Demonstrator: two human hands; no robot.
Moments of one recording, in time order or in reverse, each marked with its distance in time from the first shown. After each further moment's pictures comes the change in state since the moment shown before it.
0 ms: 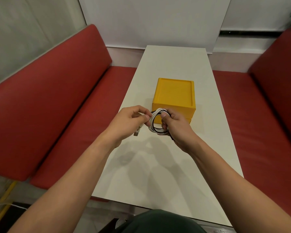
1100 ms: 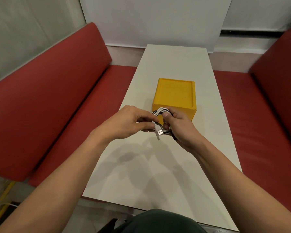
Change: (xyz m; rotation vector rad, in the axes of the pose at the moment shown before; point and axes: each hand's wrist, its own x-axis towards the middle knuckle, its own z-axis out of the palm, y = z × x) left_hand 0.015 0.005 -0.018 0.352 -0.251 0.233; right_hand 0.007 -0.003 -0.008 0.044 -0.070 -0.004
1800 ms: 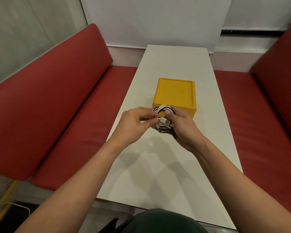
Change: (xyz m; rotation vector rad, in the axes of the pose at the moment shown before) left_hand 0.003 -0.007 0.040 -0.101 0.423 0.008; right_hand -0.009 -0.010 -0.002 0.180 -0.025 0.029
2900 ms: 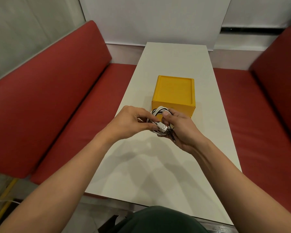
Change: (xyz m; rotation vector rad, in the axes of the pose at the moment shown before) left_hand 0.007 -0.008 -0.016 -0.006 -0.247 0.059; right_hand -0.015 -0.004 0.006 0.162 -0.059 0.107
